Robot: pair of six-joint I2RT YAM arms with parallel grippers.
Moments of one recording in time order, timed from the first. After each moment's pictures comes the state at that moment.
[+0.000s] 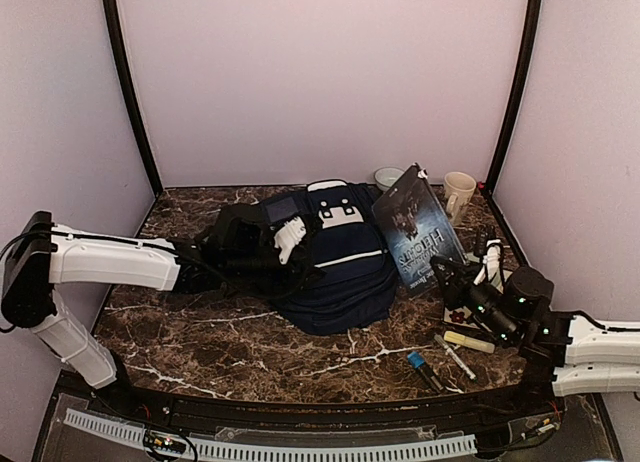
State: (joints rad) left arm -0.90 1.52 0.91 0.12 0.12 0.10; right arm 0.95 0.69 0.20 0.43 0.42 0.37
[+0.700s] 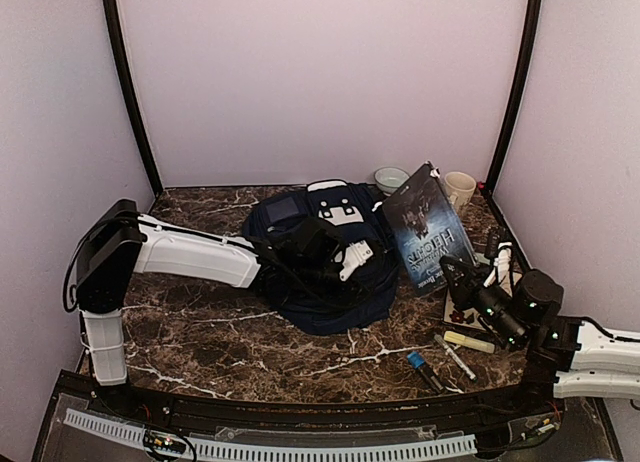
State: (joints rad) left arm -1.02 1.96 1.32 -0.05 0.08 0.12; right arm 0.95 0.55 0.18 0.35 0.46 0.37
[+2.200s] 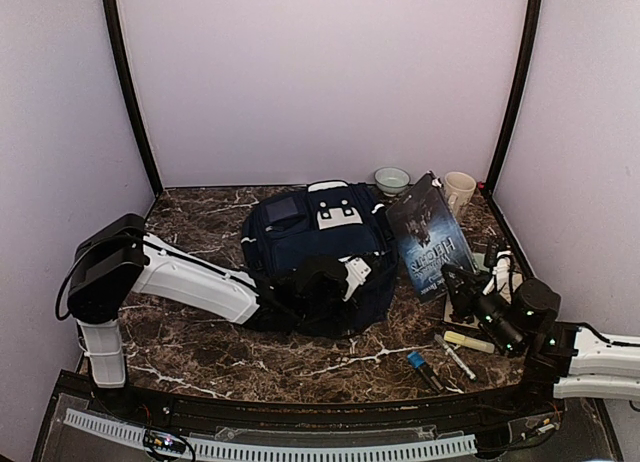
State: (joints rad) left arm -1.16 1.95 1.14 0.24 -0.32 0.03; right arm 0.95 0.54 0.12 0.38 0.48 0.36
